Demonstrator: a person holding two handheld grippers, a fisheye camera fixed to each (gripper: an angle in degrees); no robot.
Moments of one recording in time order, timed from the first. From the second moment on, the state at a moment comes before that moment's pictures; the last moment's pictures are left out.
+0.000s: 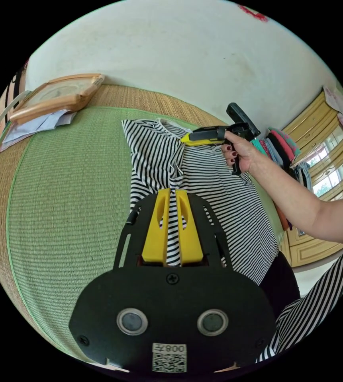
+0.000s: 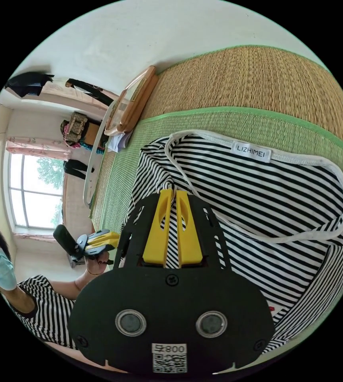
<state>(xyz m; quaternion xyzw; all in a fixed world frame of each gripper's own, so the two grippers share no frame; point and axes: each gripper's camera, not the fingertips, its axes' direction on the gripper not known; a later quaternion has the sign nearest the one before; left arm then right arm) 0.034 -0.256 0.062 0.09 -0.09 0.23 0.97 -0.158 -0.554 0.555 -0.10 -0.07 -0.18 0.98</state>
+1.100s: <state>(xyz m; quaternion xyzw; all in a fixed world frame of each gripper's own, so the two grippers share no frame) 0.022 -0.301 0.095 0.08 -0.13 0.18 0.97 -0.271 -0.560 0.629 -0.12 0.02 -0.31 0.94</state>
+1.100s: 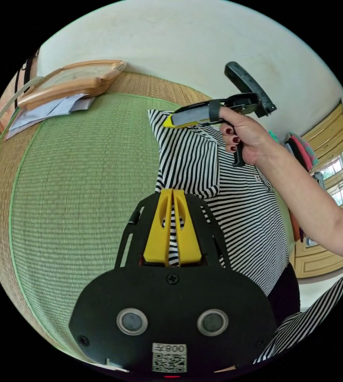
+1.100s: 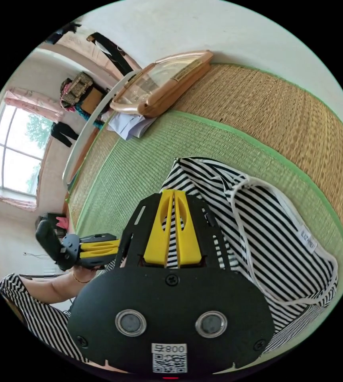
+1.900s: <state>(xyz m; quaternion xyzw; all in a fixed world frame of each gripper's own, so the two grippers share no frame) 0.019 -0.322 0.108 0.08 -0.12 0.19 0.97 -0.303 -0.537 0.630 -0.12 0.03 -0.33 0.94</state>
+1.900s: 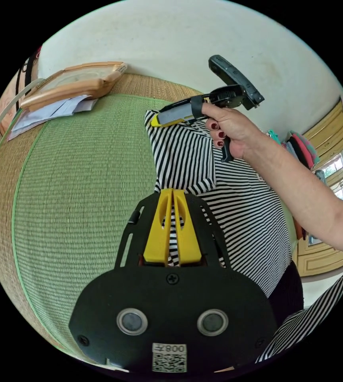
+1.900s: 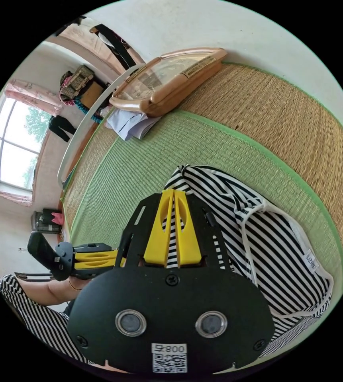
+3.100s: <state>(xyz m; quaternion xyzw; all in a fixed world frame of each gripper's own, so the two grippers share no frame) 0.075 -0.372 0.160 0.07 -0.14 0.23 0.96 -0.243 -0.416 0.446 -0.04 -0.01 -0.30 0.95</state>
